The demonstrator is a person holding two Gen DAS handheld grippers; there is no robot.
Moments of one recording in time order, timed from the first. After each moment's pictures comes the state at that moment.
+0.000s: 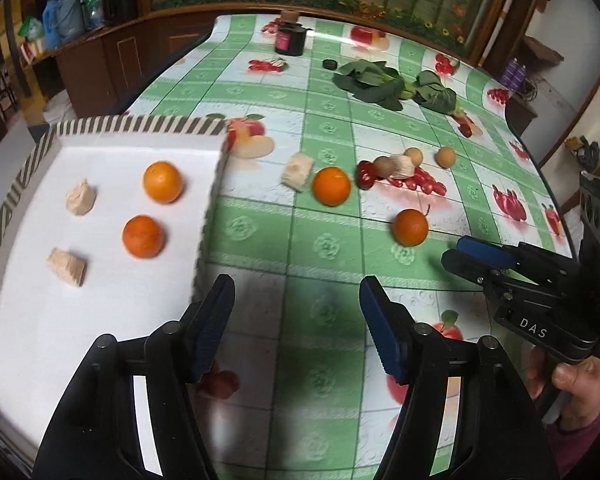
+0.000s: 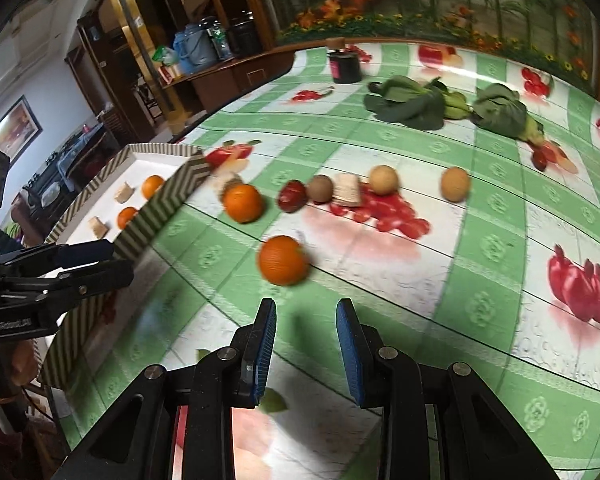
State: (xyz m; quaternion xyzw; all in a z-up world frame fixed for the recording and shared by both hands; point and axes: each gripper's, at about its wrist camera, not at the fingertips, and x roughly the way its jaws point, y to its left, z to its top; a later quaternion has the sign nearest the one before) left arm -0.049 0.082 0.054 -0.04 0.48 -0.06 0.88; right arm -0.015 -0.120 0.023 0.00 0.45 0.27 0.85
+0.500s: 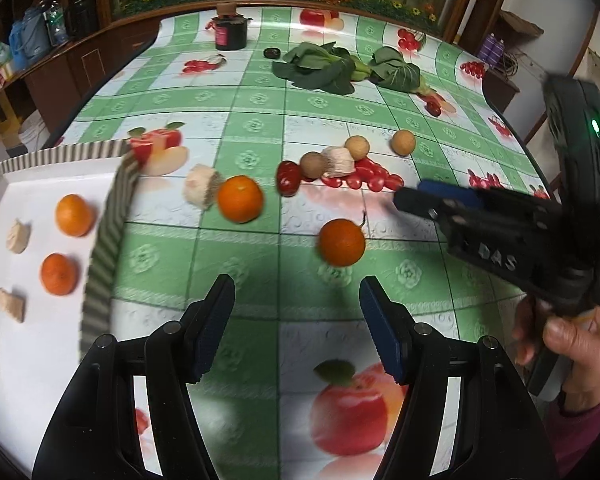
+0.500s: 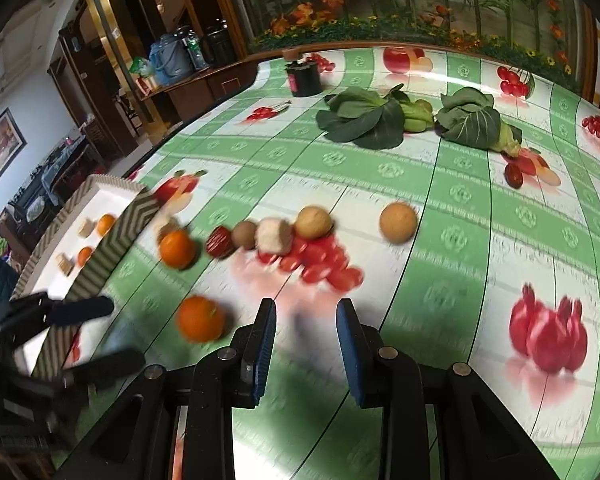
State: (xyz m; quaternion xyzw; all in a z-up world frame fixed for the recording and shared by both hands) left arm -0.019 0.020 0.040 -0.02 0.49 -0.09 0.87; right arm 0.036 -0.146 0.025 0.00 0.45 0.23 0.87
